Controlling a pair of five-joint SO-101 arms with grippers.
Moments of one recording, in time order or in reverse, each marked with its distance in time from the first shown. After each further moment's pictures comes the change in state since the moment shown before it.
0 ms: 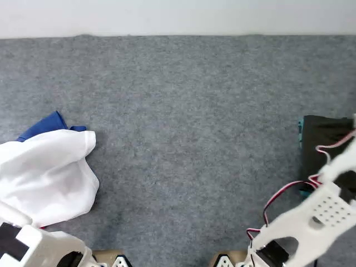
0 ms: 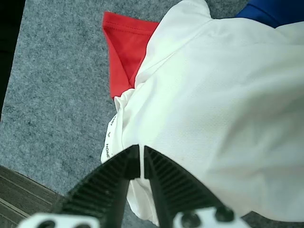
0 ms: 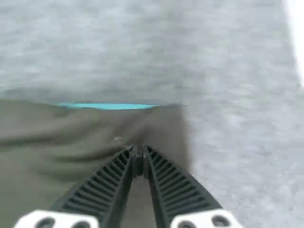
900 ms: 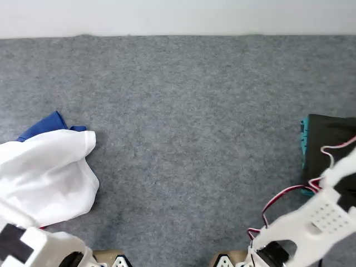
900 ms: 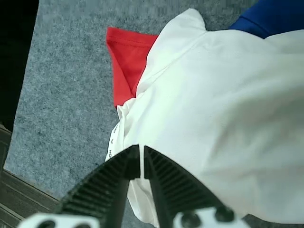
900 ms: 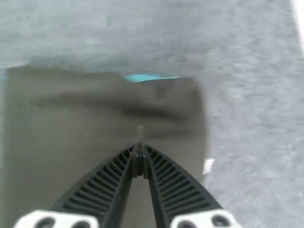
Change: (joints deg) left arm 2.2 -3.7 0.0 0.0 0.0; right arm -2.4 -10.6 0.0 19.3 0.0
